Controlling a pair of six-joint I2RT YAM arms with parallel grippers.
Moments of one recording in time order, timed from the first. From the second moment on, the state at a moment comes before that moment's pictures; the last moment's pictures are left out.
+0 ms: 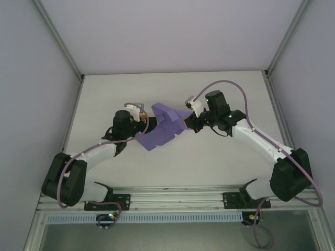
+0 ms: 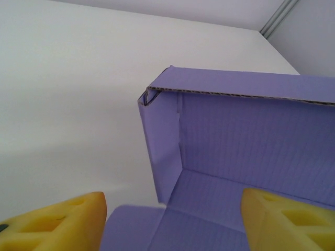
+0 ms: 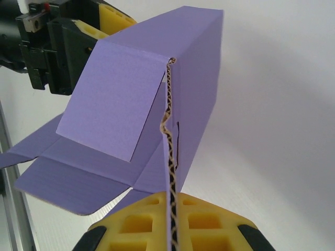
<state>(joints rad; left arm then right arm) -0.45 1.36 0.59 0.37 0.28 -0.36 0.44 1.39 1.07 -0.41 -0.49 -0.11</state>
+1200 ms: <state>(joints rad) -0.50 1.50 0.62 0.49 0.14 -0.24 0.44 1.37 1.05 -0.40 -0.50 -0.12</state>
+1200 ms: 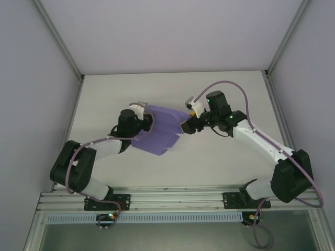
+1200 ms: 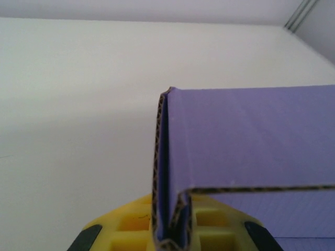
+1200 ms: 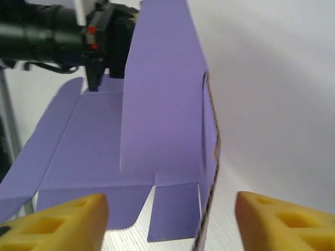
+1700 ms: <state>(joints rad) -0.58 1.47 0.62 0.37 -0.07 -0.21 0.43 1.30 0.99 -0.30 -0.18 -0.08</state>
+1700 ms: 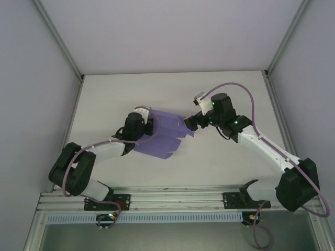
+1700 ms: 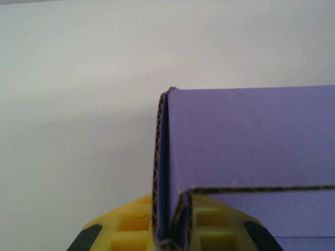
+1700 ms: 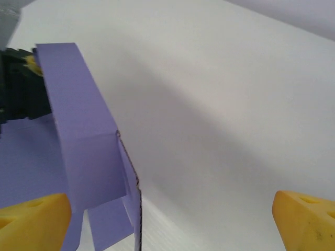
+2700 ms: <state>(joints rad) -0.67 1.34 0.60 0.29 -0.27 -0.29 0.59 1.43 0.92 -0.02 0.13 0.09</state>
